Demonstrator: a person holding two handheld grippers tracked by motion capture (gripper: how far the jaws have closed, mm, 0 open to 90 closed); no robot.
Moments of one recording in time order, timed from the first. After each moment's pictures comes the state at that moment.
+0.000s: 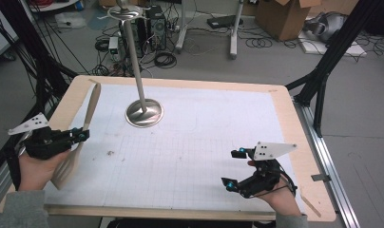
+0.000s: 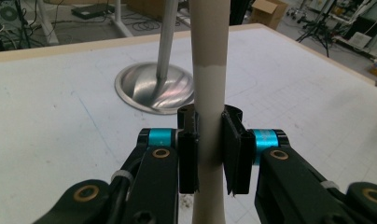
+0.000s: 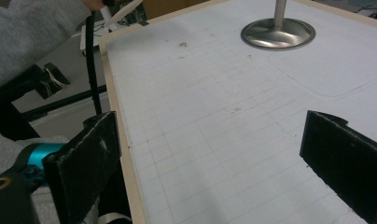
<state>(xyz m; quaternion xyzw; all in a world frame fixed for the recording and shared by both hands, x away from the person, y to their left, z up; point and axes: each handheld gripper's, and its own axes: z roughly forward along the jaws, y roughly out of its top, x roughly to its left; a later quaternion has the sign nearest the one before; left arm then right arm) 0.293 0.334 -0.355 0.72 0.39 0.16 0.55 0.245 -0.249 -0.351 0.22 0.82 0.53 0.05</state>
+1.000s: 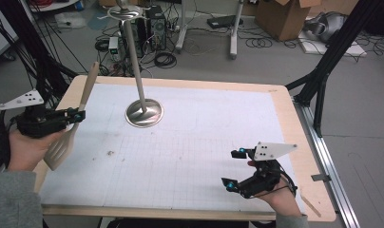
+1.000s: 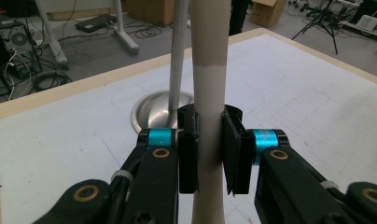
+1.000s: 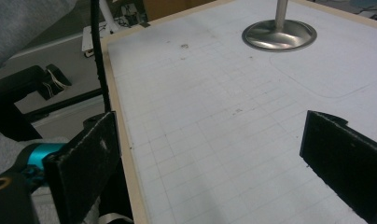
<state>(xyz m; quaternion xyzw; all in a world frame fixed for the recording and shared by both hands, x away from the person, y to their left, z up) 0.320 0.335 -0.303 0.74 0.37 0.19 0.53 0.244 -0.250 -0.351 0.22 0.82 0.53 0.04</state>
